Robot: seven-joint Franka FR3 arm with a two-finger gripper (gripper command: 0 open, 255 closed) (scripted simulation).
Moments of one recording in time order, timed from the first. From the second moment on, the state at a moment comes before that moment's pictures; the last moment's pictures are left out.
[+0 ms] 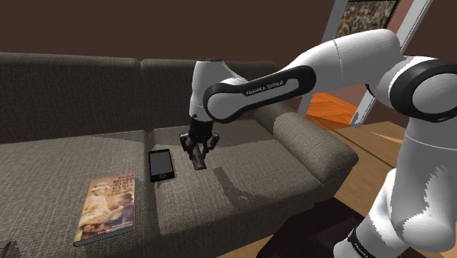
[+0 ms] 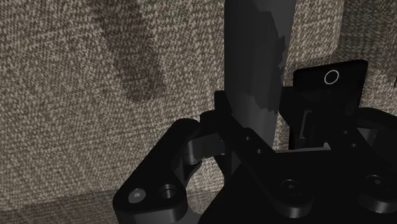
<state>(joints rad) 0.23 0.26 0.26 -1.81 -0.02 2.12 0.92</state>
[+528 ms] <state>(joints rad) 0.30 0.38 0.27 -1.69 -0.07 2.13 1.01</state>
